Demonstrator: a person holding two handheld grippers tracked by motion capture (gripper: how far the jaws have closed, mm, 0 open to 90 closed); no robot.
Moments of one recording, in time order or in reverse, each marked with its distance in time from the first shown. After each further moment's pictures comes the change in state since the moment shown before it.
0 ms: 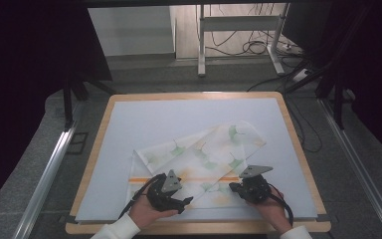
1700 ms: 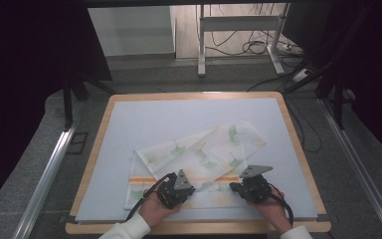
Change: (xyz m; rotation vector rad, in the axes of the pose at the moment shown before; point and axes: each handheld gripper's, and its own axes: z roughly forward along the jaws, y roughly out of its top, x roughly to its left) left arm -0.001 0.006 0.031 0.055 -0.007 0.000; right arm -0.001 0.000 0.000 0.003 0.002 -0.011
